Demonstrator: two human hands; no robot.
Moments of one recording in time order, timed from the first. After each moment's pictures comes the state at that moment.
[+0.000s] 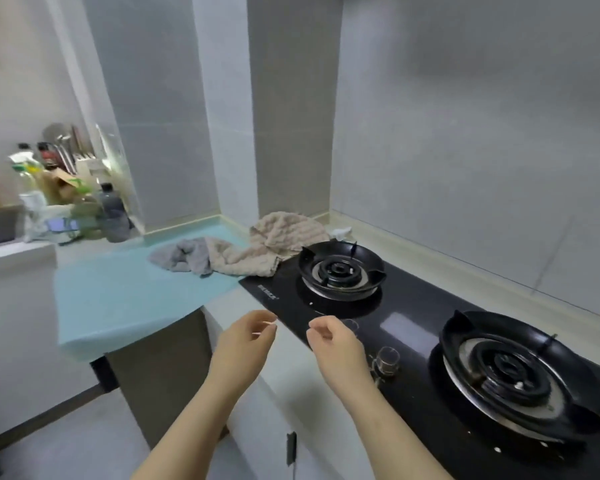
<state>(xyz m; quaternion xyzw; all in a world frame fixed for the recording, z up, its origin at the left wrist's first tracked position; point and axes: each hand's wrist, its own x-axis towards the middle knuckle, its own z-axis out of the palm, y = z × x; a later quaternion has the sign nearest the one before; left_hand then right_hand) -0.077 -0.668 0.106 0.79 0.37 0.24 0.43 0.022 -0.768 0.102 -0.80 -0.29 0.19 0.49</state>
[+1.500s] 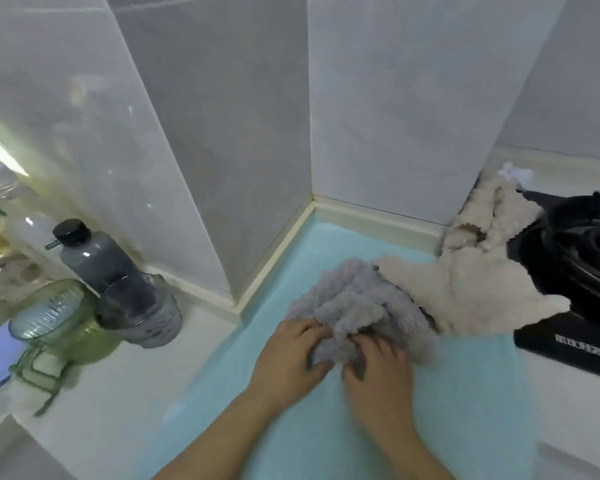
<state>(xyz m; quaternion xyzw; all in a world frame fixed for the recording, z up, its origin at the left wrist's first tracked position) -0.031 -0.029 -0.032 0.97 -0.03 0.06 0.25 -0.013 -0.170 -0.023 -0.95 -0.10 0.00 0.29</state>
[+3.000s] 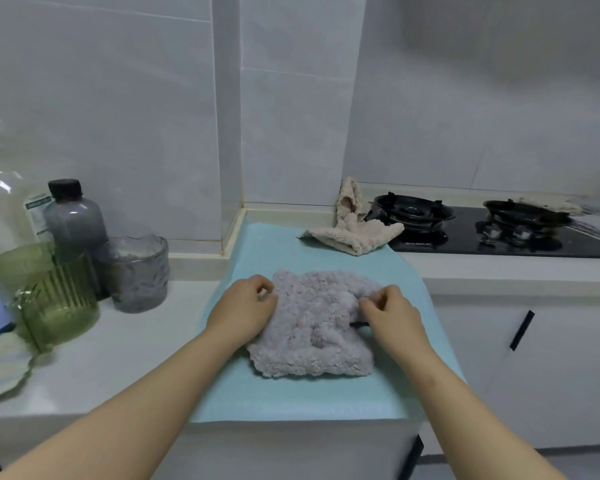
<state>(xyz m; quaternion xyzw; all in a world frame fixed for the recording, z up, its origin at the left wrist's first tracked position) -0.137 0.041 -0.026 0.92 -0.06 0.06 0.39 -0.182 -0.163 -0.029 -0.90 0.14 -0.15 0.37</state>
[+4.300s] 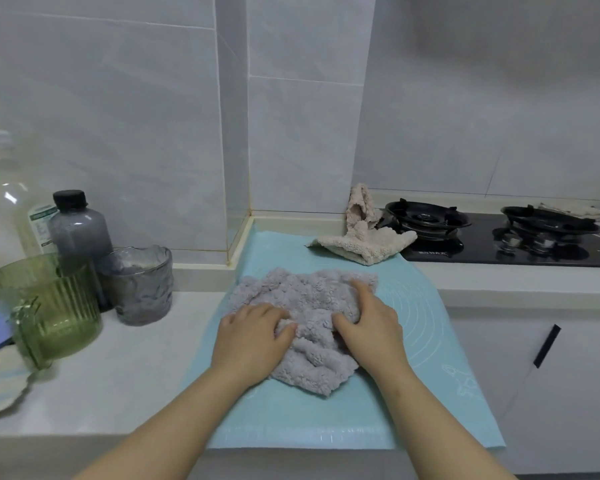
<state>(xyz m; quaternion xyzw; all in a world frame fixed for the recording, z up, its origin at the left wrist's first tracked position) -0.141 0.035 -0.048 0.98 -0.12 0.09 0.15 -0.154 -0.138 -0.044 -0.92 0.06 -0.17 0.33</state>
